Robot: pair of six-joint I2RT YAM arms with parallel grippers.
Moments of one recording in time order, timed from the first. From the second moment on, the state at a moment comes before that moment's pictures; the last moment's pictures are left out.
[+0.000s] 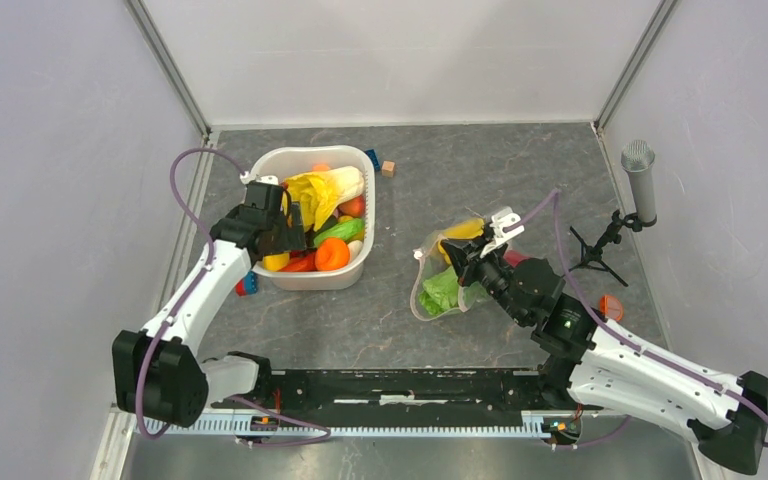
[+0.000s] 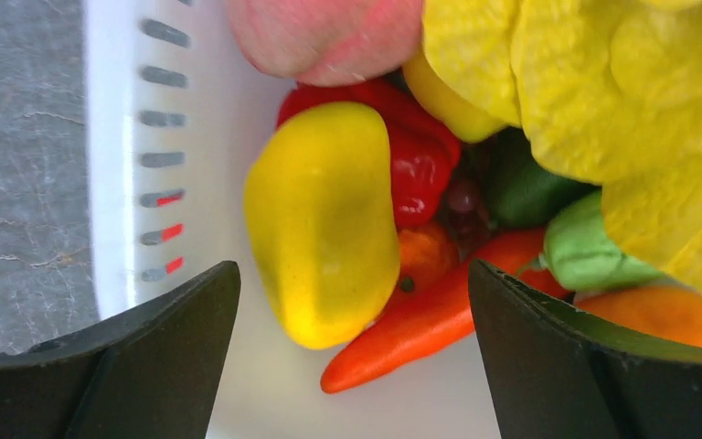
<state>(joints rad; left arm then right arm) -0.22 1.22 0.95 -0.69 -0.27 -0.28 0.97 0.74 0.58 0.11 0.37 0.19</state>
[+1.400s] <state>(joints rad) -0.27 0.88 0.95 -0.51 -0.42 -0.39 0.97 0.73 0.58 0.12 0.37 0.23</state>
